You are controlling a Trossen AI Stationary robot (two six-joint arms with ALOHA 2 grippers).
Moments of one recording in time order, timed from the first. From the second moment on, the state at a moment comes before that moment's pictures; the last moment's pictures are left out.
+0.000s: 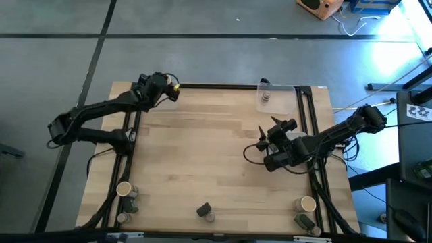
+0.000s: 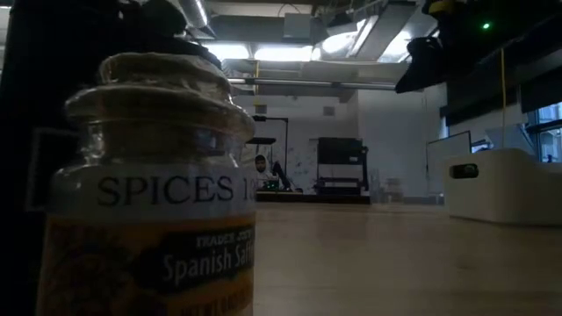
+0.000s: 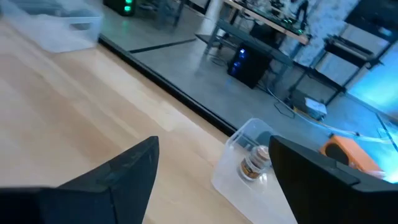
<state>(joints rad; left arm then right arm) 0.63 1.12 0.75 -0.23 -0.72 -0.08 0.38 1.31 0.84 -0.83 1.26 0.96</state>
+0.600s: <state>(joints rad) 0.80 1.35 0.74 -0.22 -0.71 -0.15 0.27 1.31 0.84 -0.83 1.25 0.97</state>
